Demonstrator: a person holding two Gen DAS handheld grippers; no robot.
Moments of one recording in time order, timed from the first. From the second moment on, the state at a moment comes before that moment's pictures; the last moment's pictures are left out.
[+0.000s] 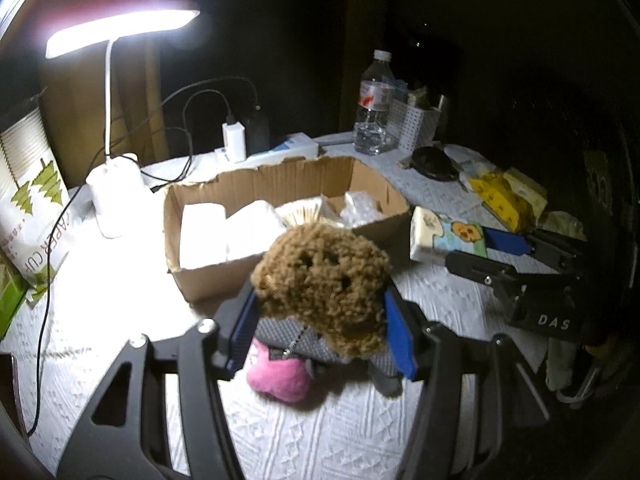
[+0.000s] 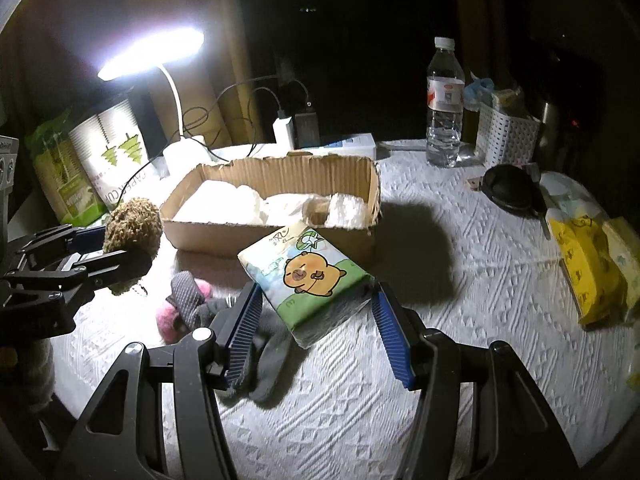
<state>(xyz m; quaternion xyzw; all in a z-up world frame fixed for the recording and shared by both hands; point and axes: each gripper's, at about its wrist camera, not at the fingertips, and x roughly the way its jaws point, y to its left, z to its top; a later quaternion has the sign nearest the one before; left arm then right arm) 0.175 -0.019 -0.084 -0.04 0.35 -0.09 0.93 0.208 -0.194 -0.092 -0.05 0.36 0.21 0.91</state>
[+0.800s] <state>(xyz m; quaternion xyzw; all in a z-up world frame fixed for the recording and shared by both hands) 0.240 -0.023 -0.072 -0.04 0.35 -0.07 0.93 0.274 -0.189 -0.084 -0.04 0.35 0.23 0.91</state>
